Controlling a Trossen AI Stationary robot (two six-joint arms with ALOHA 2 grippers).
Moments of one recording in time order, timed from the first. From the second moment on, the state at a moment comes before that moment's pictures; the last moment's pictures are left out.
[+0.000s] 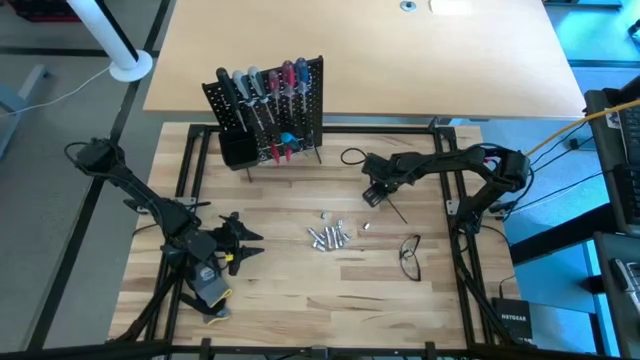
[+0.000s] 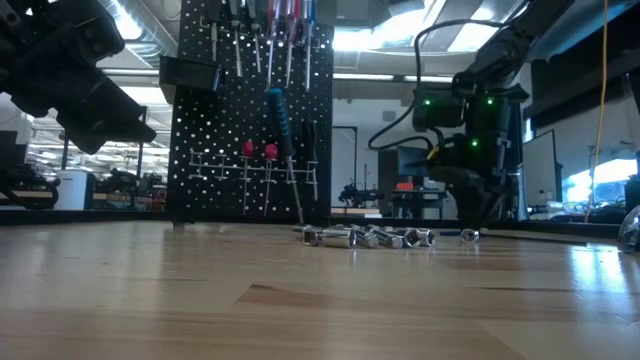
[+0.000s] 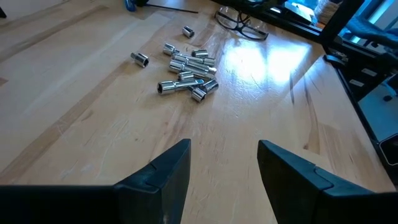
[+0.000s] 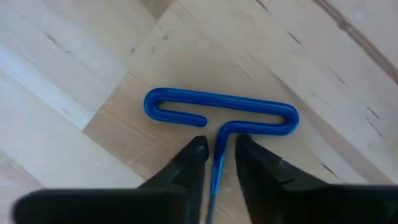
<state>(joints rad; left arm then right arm) -0.64 1.05 0.24 0.32 -0.66 -0.65 -0.40 1.66 0.78 -0.54 0.09 0.44</state>
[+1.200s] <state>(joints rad) -0.65 1.05 0.24 0.32 -0.65 -0.67 -0.22 1.54 1.04 -0.57 0.14 0.30</state>
